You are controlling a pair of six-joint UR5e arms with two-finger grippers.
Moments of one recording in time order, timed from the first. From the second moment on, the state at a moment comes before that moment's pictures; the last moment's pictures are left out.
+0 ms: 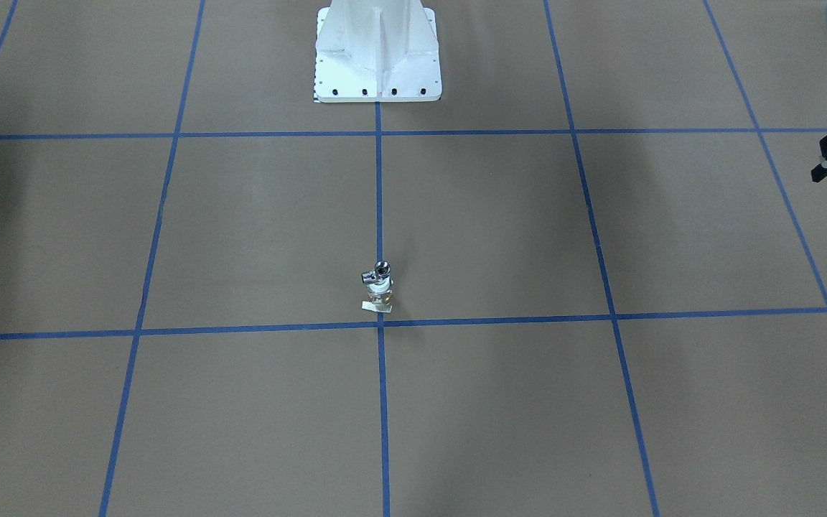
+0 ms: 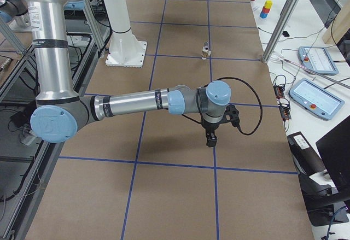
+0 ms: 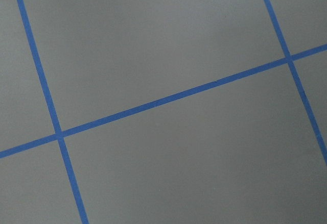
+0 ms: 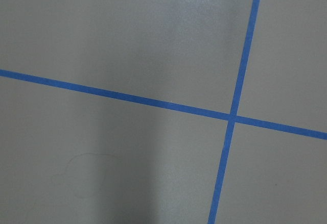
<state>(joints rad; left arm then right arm) -1.38 -1.56 -1.88 -1.65 -2.38 -0.07 1.48 -1.50 1.68 -1.64 2.36 -0.05</state>
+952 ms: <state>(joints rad) -1.38 -1.56 -1.88 -1.65 -2.38 -0.06 1.48 -1.51 1.71 -1.64 2.36 -0.05</state>
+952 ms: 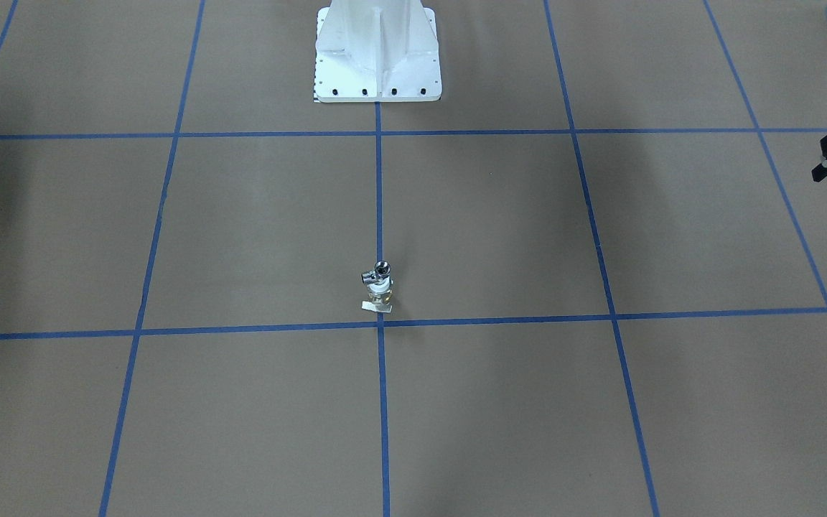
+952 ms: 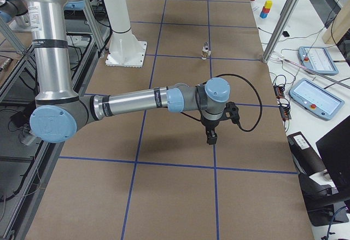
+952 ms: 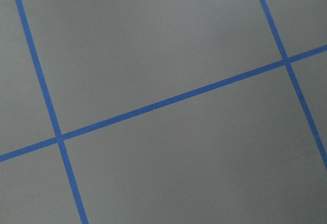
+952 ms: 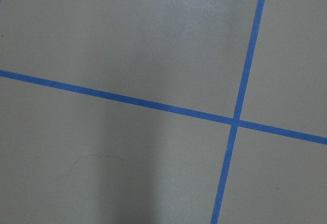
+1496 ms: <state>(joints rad) -1.38 -1.56 -1.88 -1.65 -2.38 -0.06 1.48 -1.51 1.72 -1.64 2.36 -0.05</state>
